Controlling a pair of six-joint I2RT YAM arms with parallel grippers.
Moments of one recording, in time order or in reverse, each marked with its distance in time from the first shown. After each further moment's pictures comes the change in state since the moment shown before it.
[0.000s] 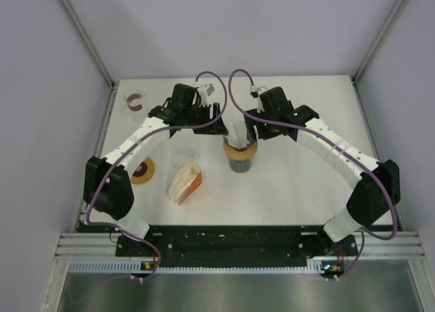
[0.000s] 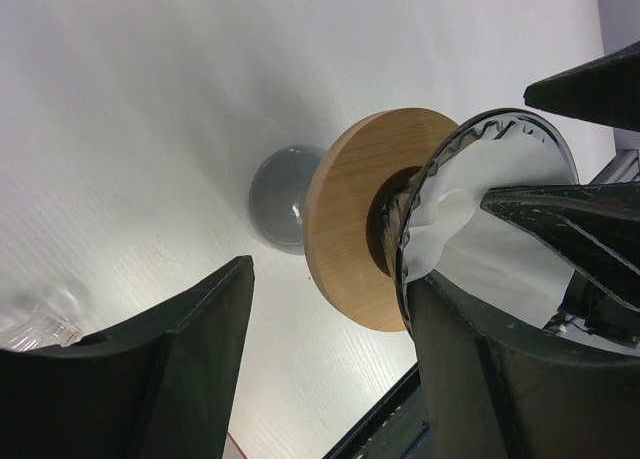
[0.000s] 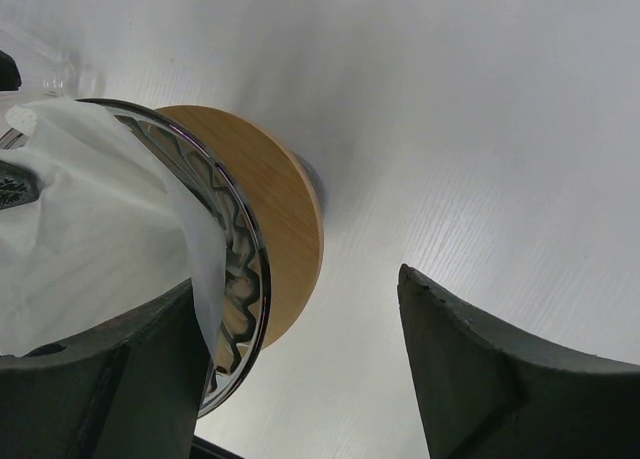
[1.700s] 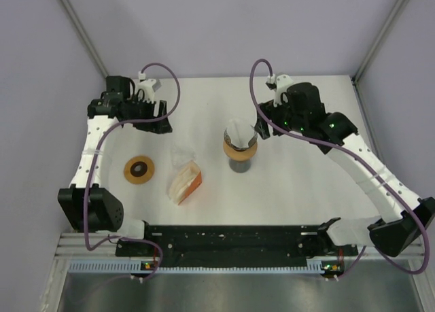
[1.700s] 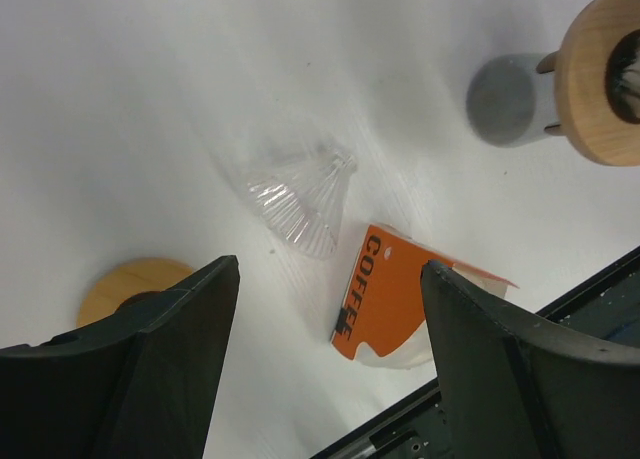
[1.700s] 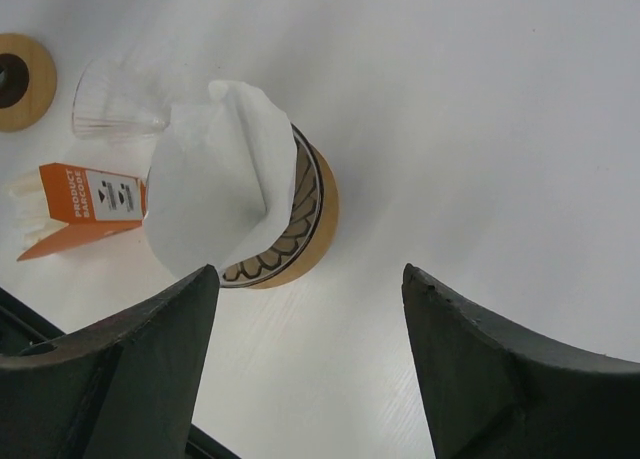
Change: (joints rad) left arm 0.428 -0.166 0.148 -0.478 0.034 0.550; right arm -0.003 -0.268 0.027 -0.006 -0.052 -0.108
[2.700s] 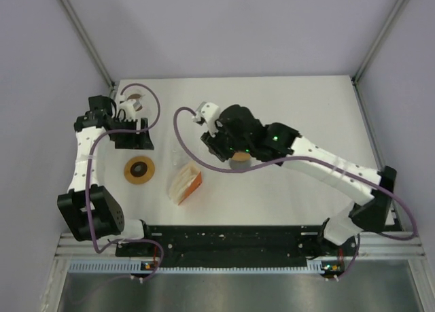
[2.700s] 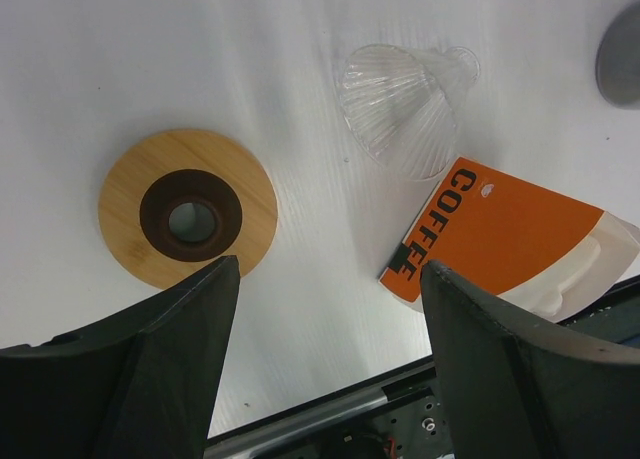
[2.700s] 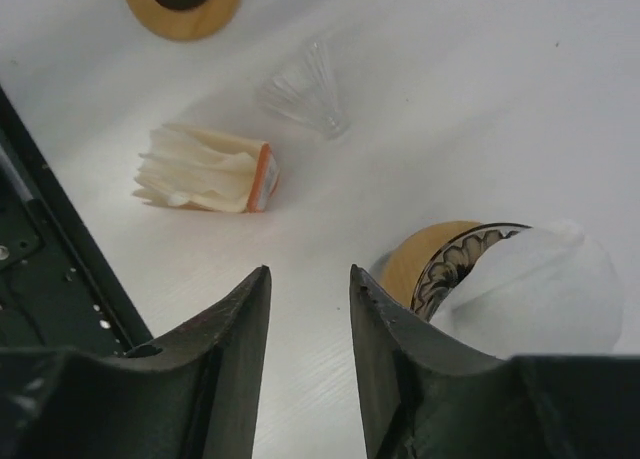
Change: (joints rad) left arm 0.234 -0.048 -0.218 -0.043 -0.056 0.073; right arm 0.462 0.176 0.150 0.044 0.066 -0.156
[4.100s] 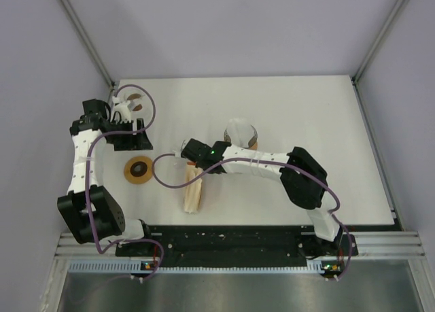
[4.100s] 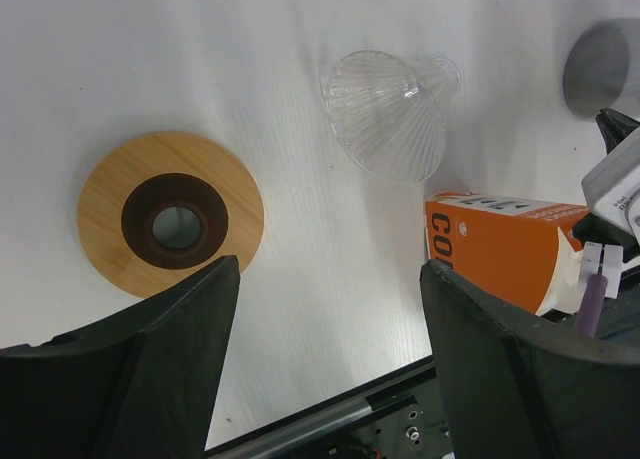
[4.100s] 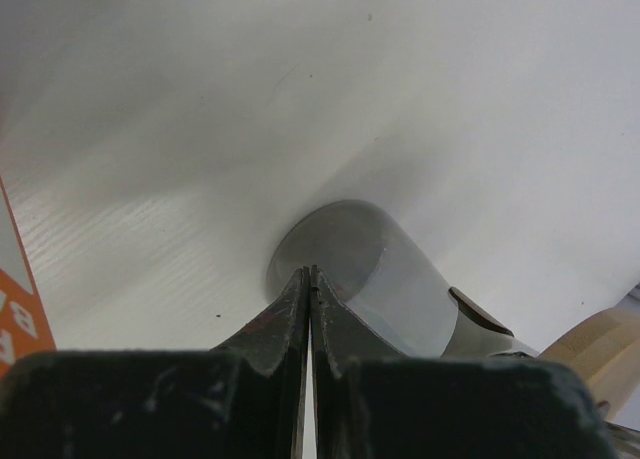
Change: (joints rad) left arm 0.064 -0.019 -0.047 0.031 0.089 -0.007; right arm 0.045 0.605 0.055 -0.060 0.459 -0.200
